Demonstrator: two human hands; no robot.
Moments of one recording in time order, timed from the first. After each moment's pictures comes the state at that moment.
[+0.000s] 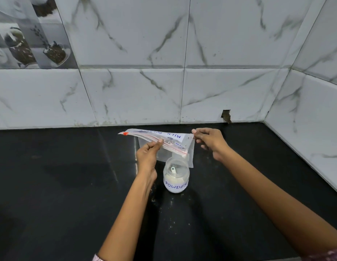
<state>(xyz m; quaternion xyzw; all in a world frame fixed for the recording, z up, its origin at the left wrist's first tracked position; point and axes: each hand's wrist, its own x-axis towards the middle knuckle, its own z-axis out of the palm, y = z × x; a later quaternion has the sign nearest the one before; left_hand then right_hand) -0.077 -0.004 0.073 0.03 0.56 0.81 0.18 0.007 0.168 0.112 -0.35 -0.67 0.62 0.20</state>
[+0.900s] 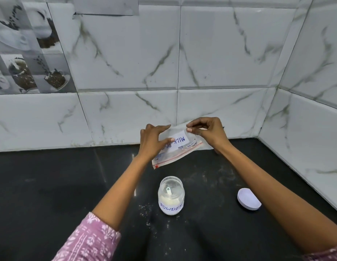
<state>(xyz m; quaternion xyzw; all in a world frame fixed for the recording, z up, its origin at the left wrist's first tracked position) -0.136 0.046 0.141 0.43 0.81 0.37 -0.11 0.002 0.200 0.179 -0.08 -0.79 0.50 0.34</state>
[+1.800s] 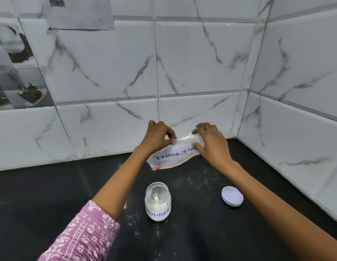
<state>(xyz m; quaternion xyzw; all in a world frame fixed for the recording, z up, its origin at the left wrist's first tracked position) -0.101 0.090 0.192 0.58 0.76 0.26 -0.10 0.068 0.201 0.172 -0.23 -0.92 0.03 0.33</state>
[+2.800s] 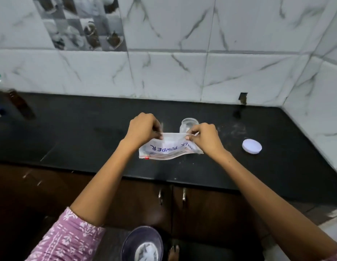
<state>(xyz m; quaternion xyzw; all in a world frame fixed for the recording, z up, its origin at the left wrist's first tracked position) 0.065 -0.169 0.168 0.33 0.92 0.19 -0.04 0.156 0.019 0.128 -0.15 -0.92 0.32 0.16</state>
